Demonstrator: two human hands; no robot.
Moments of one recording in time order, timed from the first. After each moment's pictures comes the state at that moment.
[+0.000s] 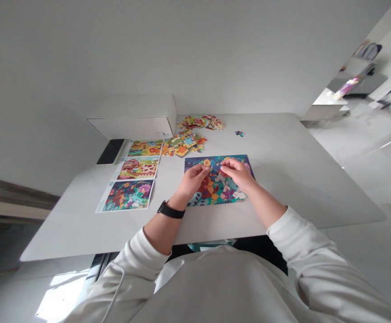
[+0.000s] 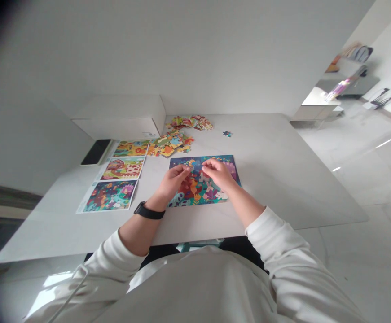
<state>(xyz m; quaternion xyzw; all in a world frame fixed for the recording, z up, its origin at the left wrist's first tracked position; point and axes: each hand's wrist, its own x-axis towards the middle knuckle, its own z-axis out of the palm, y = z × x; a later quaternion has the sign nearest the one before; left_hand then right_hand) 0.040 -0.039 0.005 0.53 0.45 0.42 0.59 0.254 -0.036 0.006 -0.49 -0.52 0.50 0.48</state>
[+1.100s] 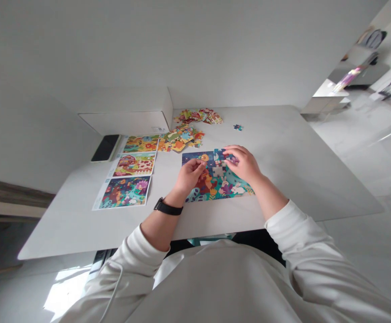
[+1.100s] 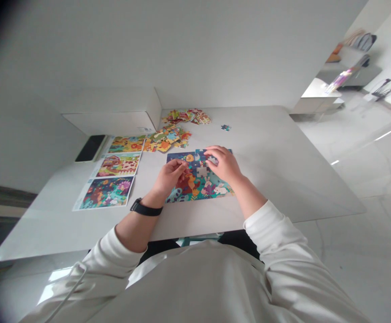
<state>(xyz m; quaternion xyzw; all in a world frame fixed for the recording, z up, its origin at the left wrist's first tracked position) 0.041 -0.038 0.006 0.53 0.46 0.45 0.55 0.290 -0.032 0.024 -0.46 -0.79 0.09 0.41</state>
